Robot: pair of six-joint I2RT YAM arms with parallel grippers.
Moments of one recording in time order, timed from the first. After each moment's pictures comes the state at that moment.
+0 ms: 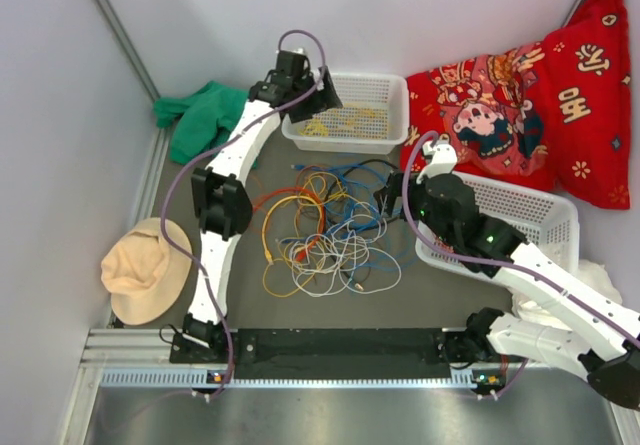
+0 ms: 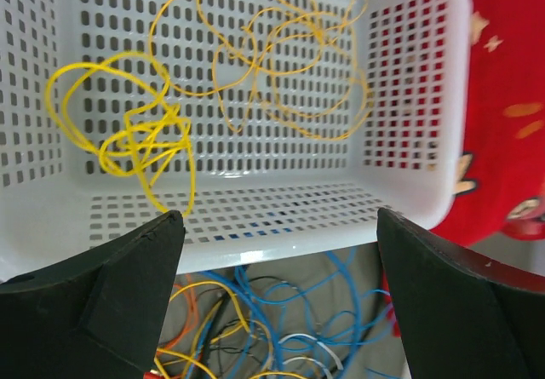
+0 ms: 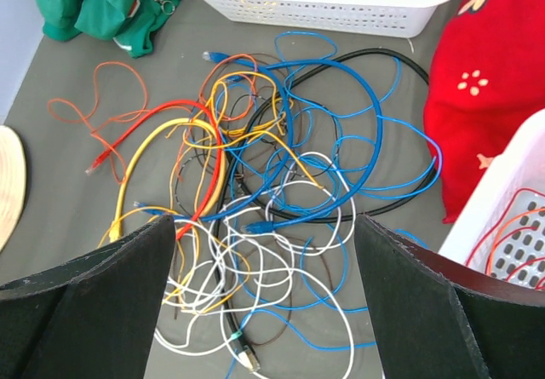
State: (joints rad) left arm -0.35 2.36 2.44 -0.71 0.18 -0.62; right arm 0.78 0.95 0.92 -0.34 0.36 0.46
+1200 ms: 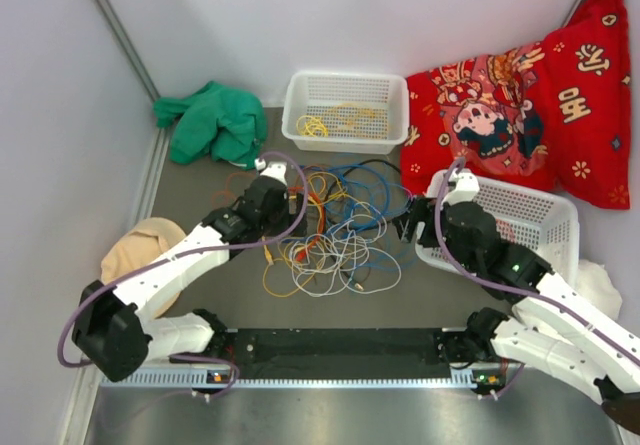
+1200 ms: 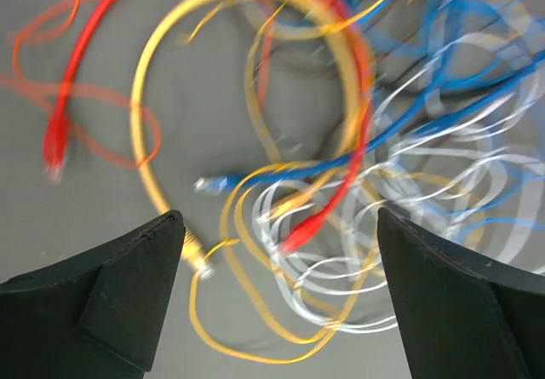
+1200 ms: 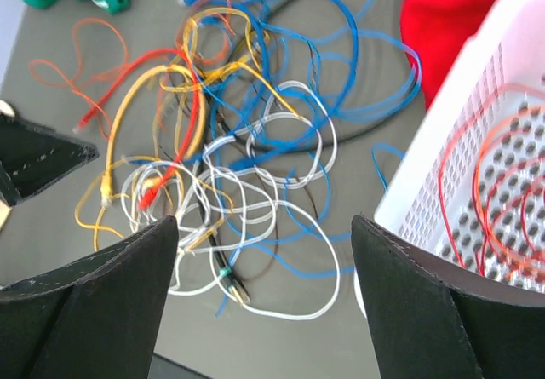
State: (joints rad) left arm -0.64 1.19 0.88 -0.46 -0.20 -0.47; right arm 0.78 0.72 0.77 -0.49 0.34 0.58
